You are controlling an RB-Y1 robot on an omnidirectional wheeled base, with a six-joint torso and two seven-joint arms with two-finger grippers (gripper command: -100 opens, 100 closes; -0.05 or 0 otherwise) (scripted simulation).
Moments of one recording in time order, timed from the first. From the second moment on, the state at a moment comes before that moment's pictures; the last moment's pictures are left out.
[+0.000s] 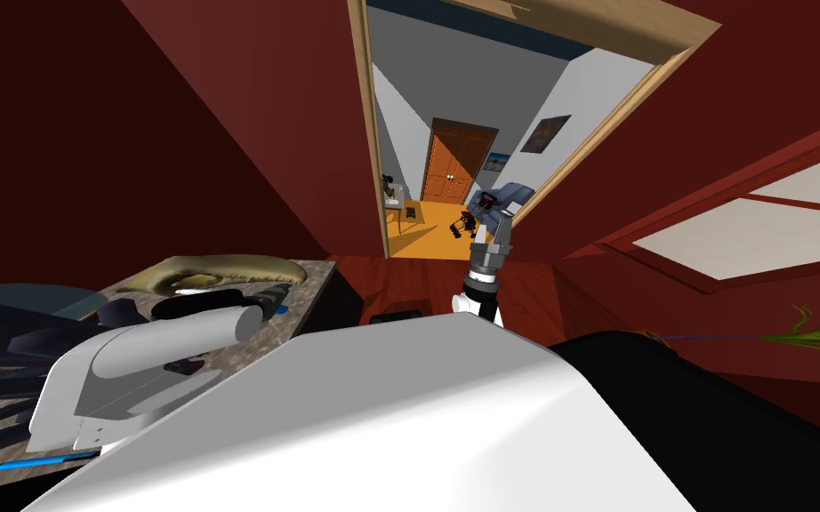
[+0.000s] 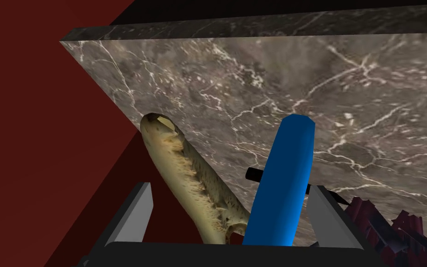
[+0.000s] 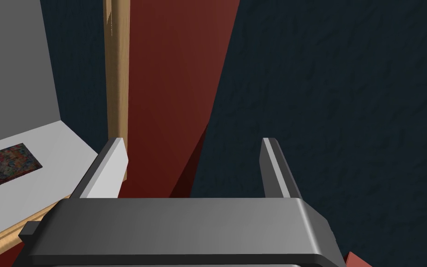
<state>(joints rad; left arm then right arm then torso) 0.41 0.35 0.36 -2.47 0.16 1.53 -0.43 0.54 0.04 -0.04 -2.36 0.08 -0.62 0.03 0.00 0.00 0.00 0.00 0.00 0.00</state>
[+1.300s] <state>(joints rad) 0.35 0.40 0.46 -2.57 0.14 1.88 -0.49 0.54 0.04 -0.04 -2.36 0.08 -0.62 0.03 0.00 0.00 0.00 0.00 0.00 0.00</state>
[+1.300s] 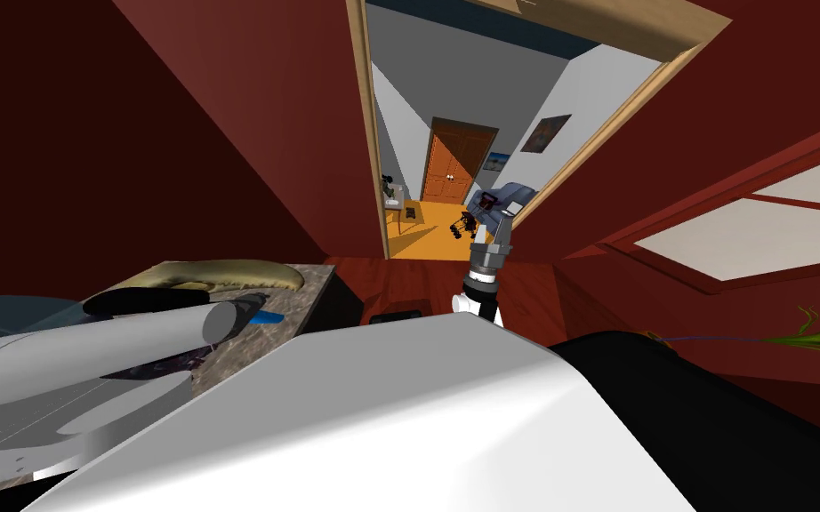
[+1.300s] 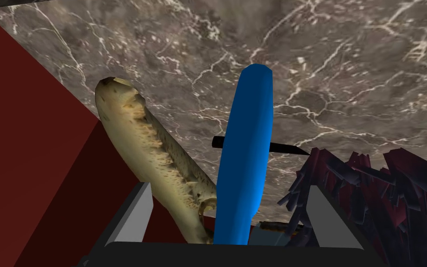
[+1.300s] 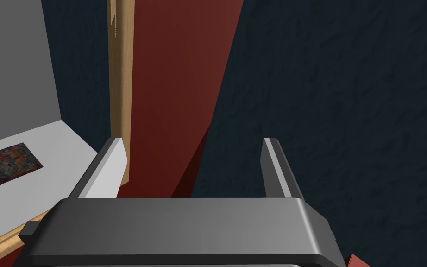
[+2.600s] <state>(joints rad) 0.33 0.41 0.45 -2.51 0.11 1.85 -0.49 0.54 0.04 -0.04 -2.36 0.08 -0.62 0.03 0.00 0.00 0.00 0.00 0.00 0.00</state>
